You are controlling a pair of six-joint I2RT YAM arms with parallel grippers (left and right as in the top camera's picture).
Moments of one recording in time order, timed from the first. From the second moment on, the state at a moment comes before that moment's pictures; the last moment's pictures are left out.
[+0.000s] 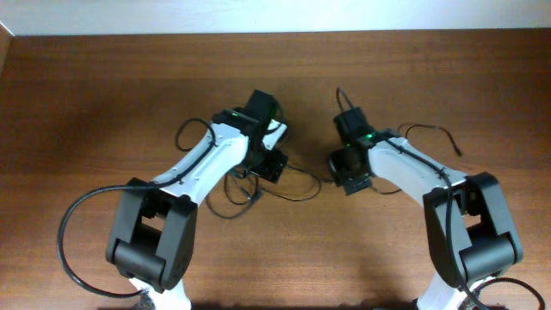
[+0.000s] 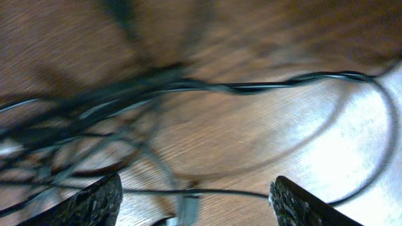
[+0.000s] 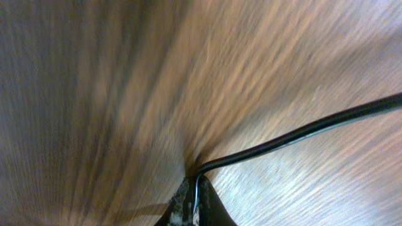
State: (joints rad) left arm -0.43 1.90 1.36 -0.87 0.11 0.00; right arm 0.34 1.89 1.12 -0.64 -0.15 1.51
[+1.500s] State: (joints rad) left arm -0.05 1.90 1.26 -0.80 0.04 -0.33; right arm 0.06 1.92 1.59 -1.34 -0.03 0.38
